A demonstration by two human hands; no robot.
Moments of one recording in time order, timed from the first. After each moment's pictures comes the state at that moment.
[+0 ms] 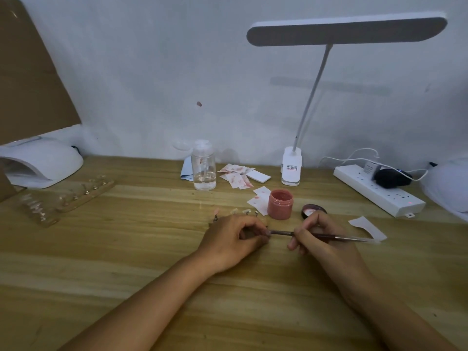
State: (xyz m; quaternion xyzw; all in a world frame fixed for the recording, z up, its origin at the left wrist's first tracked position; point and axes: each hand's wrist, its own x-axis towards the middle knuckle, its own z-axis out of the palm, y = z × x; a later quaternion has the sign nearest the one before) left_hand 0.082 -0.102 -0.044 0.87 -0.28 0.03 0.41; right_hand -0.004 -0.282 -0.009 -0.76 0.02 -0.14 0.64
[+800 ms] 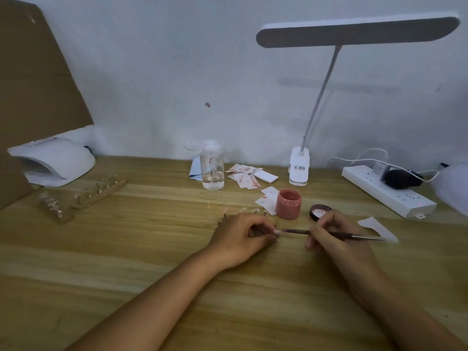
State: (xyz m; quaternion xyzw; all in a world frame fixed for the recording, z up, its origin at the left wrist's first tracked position) left_hand 0.083 -0.102 -0.042 0.87 -0.29 0.02 0.40; right_hand -0.006 -0.287 -0.008 -0.77 0.03 -0.16 0.62
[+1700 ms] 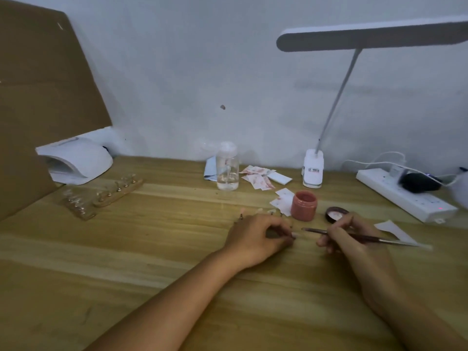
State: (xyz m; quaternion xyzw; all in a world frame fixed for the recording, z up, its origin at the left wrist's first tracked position) left_hand 0.081 -0.100 -0.041 0.89 -0.26 0.03 0.38; right_hand -0.004 -0.276 -0.013 -0.73 0.03 -0.20 0.66
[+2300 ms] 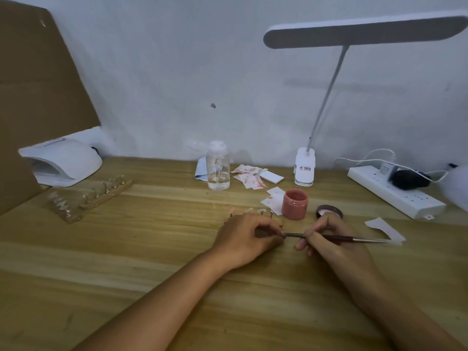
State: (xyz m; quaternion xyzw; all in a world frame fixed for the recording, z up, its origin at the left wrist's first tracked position) left_hand 0.081 -0.099 -0.041 0.89 -0.27 0.04 0.38; right_hand -0.004 -0.271 -0.015 -0.76 0.01 -0.14 0.63
